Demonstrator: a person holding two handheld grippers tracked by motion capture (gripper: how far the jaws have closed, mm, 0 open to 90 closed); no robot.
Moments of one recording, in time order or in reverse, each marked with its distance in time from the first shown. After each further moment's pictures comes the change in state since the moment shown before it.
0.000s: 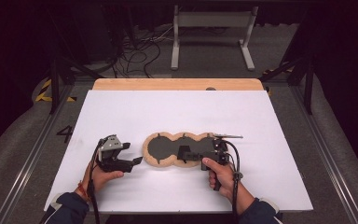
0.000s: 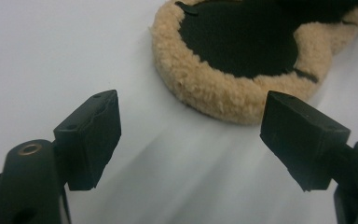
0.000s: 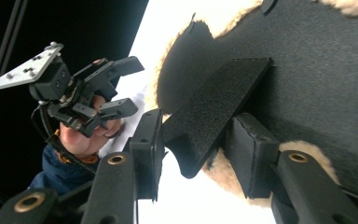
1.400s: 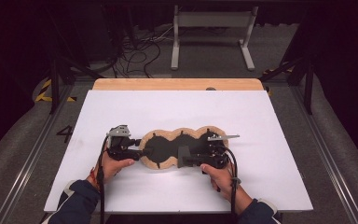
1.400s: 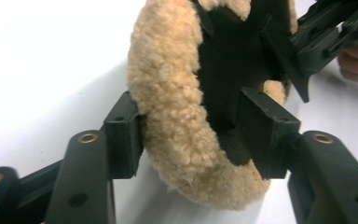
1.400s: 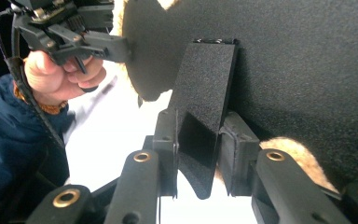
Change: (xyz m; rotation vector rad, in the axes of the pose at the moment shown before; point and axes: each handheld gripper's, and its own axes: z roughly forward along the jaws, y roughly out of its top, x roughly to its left) left arm 0.005 0.026 0.017 -0.039 -0.242 -0.032; right arm 0.011 -0.006 0.000 0.056 -0.090 -0.321
